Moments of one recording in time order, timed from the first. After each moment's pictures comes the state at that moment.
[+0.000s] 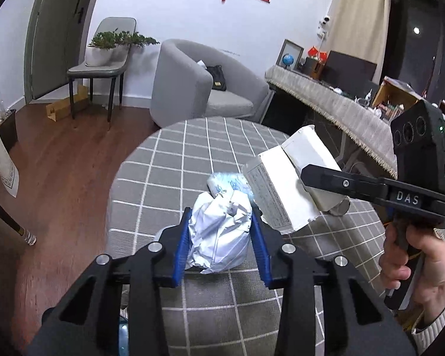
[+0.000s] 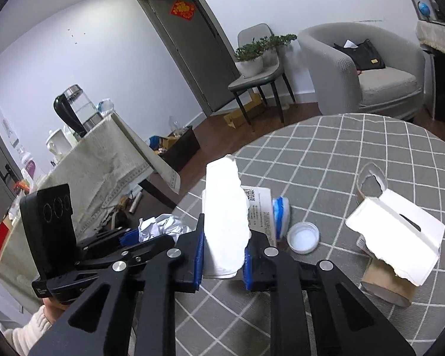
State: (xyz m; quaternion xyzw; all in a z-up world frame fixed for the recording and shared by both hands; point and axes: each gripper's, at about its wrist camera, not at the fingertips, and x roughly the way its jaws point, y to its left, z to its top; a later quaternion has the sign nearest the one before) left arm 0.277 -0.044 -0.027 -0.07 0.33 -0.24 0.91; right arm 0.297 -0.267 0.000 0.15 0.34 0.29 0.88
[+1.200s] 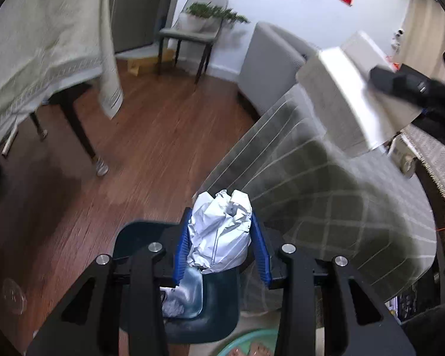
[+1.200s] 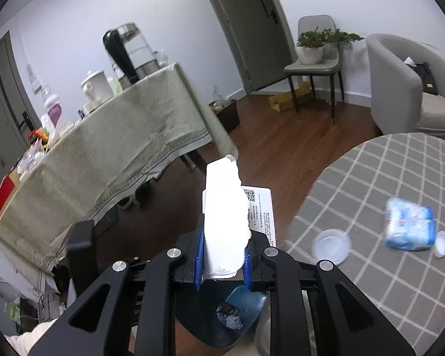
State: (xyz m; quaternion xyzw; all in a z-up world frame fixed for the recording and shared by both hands) left arm 0.187 0.123 -0.095 -0.11 0.41 -0.06 0.90; right arm 0.253 -0.068 0.021 0.05 0.37 0.37 0.85
